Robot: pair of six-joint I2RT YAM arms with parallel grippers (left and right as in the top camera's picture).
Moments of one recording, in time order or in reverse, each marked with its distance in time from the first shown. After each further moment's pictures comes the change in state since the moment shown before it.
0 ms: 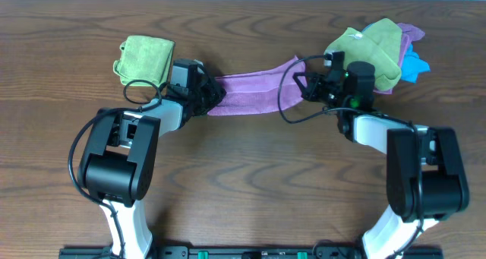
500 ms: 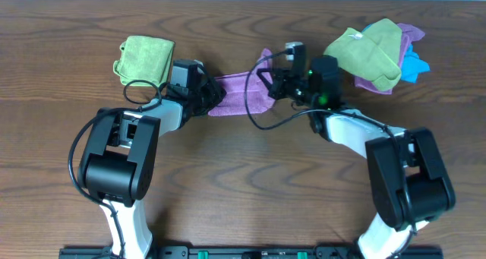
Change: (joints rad) left arm 0.001 0.001 0.000 0.000 0.005 0.000; right arm 0.218 -0.011 0.094 -0.019 0.056 0.014
